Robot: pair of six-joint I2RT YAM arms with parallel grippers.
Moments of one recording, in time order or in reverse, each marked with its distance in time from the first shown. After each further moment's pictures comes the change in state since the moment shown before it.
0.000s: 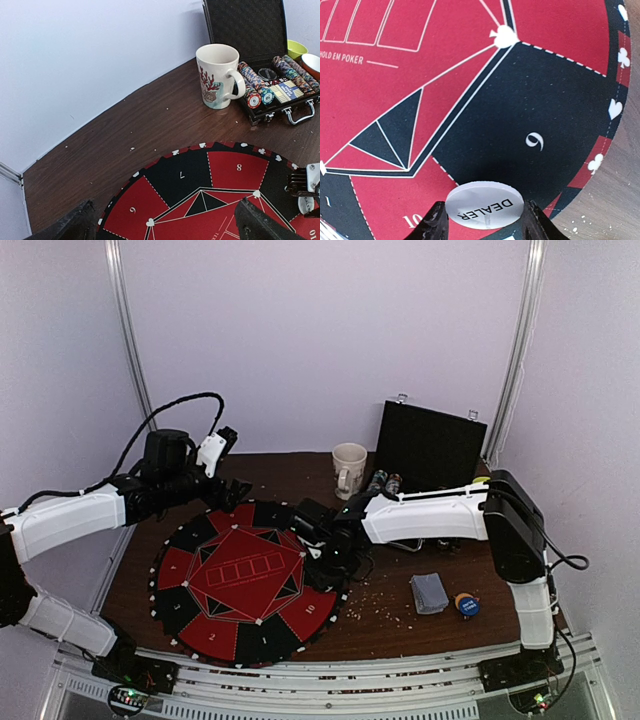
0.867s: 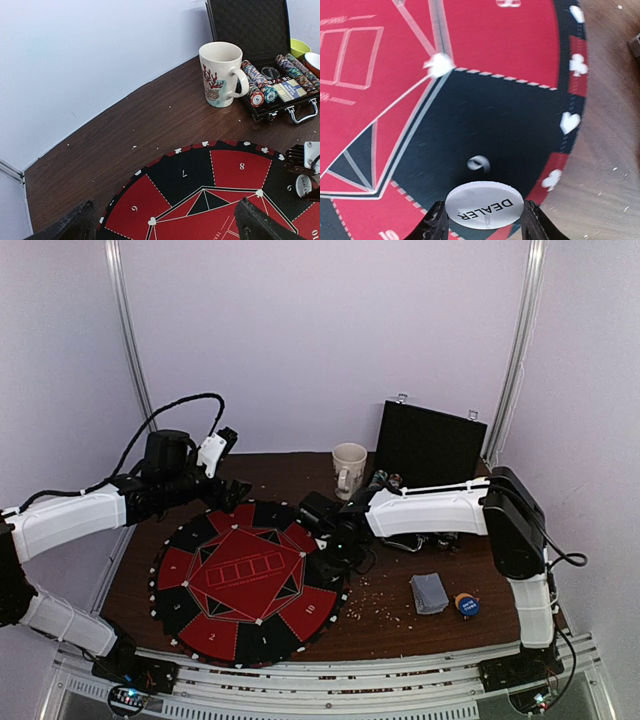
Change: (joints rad) left arm 0.000 0.005 -0.001 0.000 -0.018 0.001; right arm -0.045 0.002 0.000 0.008 0.068 0.016
